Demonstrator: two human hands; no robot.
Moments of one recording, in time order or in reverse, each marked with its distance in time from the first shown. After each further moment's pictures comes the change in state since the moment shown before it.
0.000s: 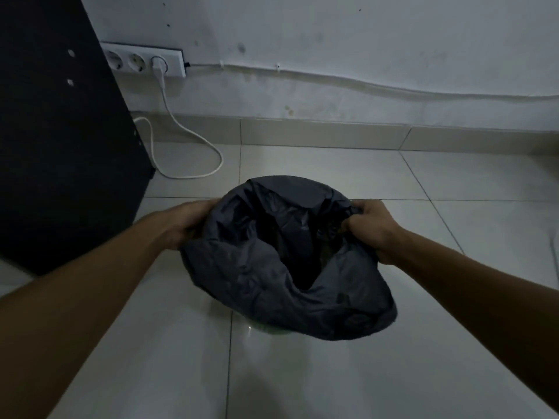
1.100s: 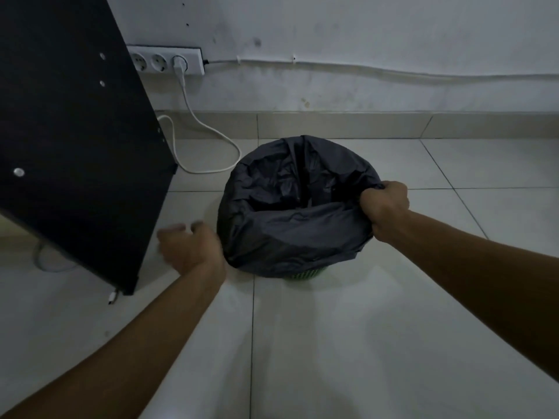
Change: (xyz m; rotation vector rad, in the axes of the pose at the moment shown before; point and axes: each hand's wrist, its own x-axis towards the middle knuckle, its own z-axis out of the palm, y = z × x) left_hand -0.039 -0.063 0.040 -0.346 1.124 0.331; right_hand 0.019 -0.004 0.022 0.137 0.377 0.121
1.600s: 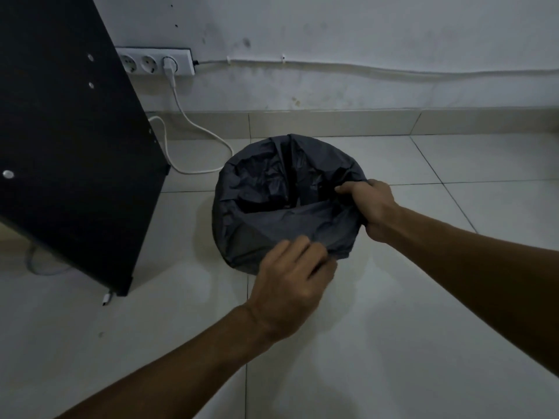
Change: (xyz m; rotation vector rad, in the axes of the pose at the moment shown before) left_hand -0.110 -0.031 0.000 0.325 -0.437 1.896; right_hand -0.008 0.004 -0.009 0.195 -0.232 0.049
